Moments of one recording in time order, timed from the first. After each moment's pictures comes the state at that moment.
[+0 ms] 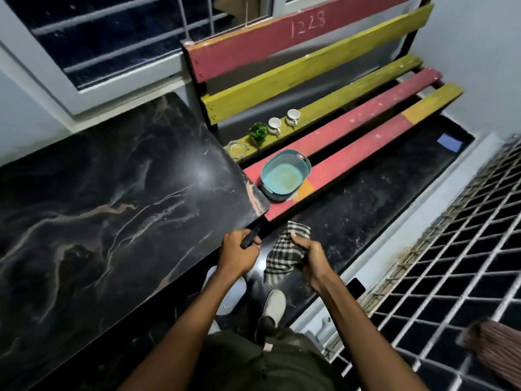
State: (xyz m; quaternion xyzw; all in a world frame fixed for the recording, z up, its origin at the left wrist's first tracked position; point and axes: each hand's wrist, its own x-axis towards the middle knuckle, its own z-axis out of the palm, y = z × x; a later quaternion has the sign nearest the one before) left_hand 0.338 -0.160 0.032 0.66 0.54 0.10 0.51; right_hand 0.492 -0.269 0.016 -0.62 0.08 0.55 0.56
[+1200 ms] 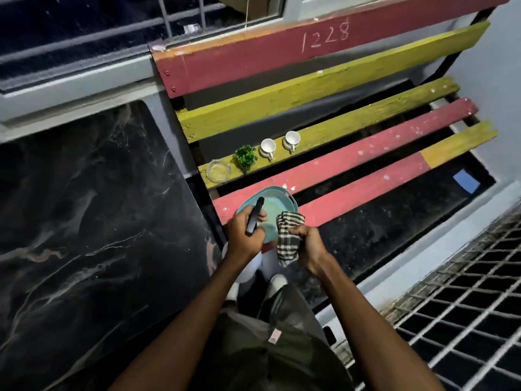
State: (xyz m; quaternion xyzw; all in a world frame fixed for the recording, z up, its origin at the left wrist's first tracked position) left_hand 0.579 -0.017 0.016 0.58 0.54 0.28 0.55; right_hand 0.728 -0.090 -0.013 -0.64 0.05 0.63 0.44
